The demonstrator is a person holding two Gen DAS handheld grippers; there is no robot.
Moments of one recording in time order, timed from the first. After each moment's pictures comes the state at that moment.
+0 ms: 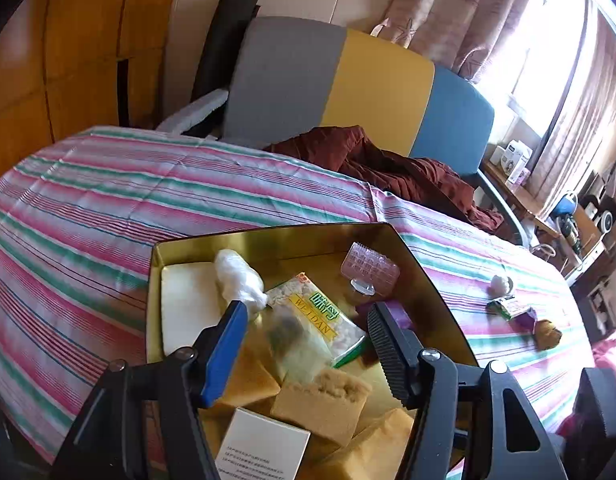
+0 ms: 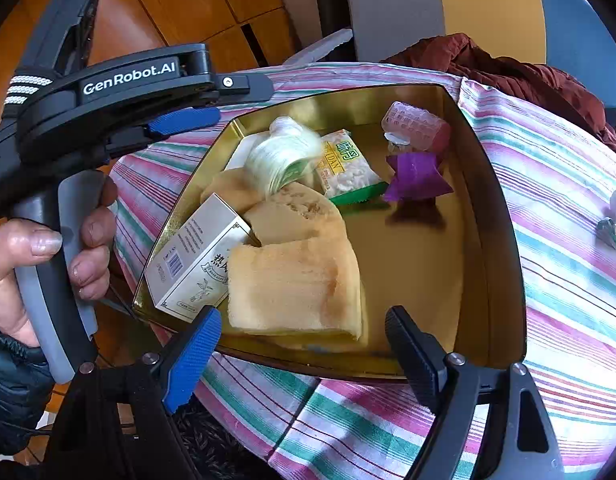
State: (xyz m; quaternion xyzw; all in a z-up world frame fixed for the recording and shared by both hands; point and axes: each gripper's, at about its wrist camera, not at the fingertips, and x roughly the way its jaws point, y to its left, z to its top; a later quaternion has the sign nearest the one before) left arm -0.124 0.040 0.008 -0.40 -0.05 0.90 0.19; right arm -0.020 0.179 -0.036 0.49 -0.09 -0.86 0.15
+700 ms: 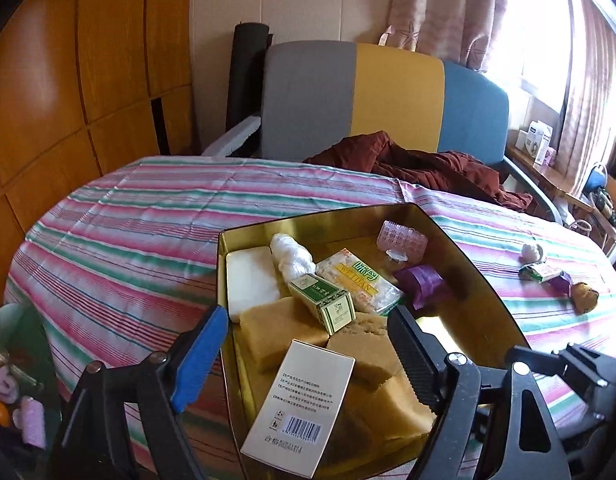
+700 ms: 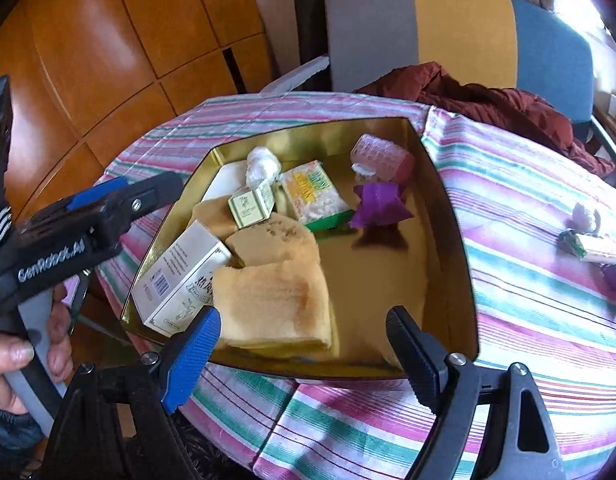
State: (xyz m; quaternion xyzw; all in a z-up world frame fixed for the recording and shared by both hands) left arm -0.054 0.023 0.014 -0.35 0.03 0.93 0.12; right arm -0.006 0.186 -0.017 0.44 -0.07 -0.89 0.09
